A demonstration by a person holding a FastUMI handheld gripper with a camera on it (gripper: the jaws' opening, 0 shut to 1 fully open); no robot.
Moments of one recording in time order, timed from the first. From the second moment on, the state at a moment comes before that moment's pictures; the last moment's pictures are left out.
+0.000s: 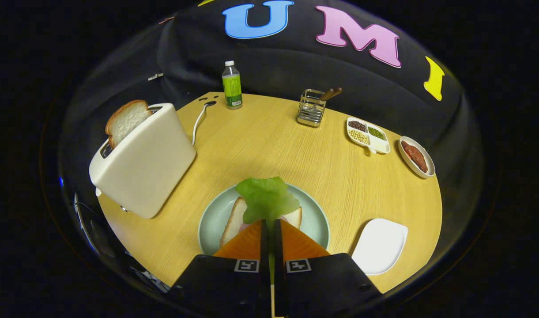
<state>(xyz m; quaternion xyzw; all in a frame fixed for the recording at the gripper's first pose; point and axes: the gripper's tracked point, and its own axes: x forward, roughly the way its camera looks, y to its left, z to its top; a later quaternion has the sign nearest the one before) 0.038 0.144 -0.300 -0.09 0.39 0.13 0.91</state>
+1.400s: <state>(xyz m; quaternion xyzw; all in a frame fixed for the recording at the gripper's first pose) 0.033 0.246 -0.163 -0.05 0.25 0.20 0.95</state>
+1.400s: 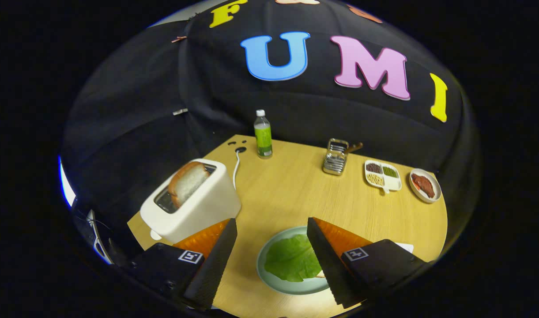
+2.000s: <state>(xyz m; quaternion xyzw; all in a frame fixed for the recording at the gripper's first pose) 0.035 0.377 -0.132 -0.05 0.24 0.29 0.93</state>
